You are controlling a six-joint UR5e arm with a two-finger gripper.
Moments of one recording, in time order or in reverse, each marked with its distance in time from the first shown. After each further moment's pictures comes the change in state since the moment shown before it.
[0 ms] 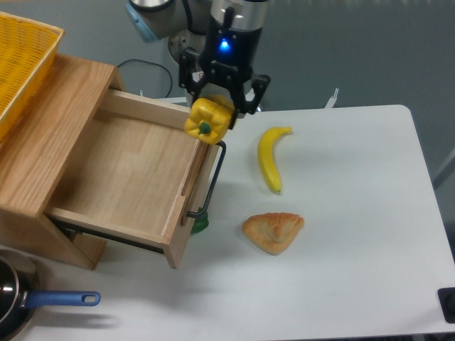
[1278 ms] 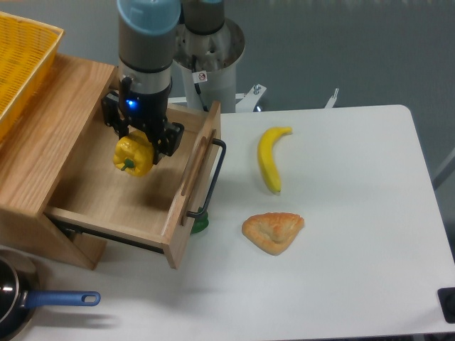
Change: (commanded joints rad) arm -0.244 -0.121 -0.048 0.086 0.159 -0.105
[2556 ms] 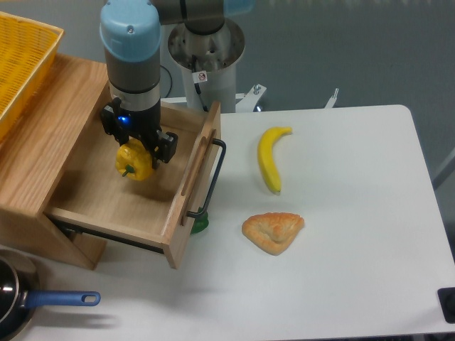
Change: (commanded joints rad) arm -0.043 -0.034 -0.020 0.002 0.069 -0.026
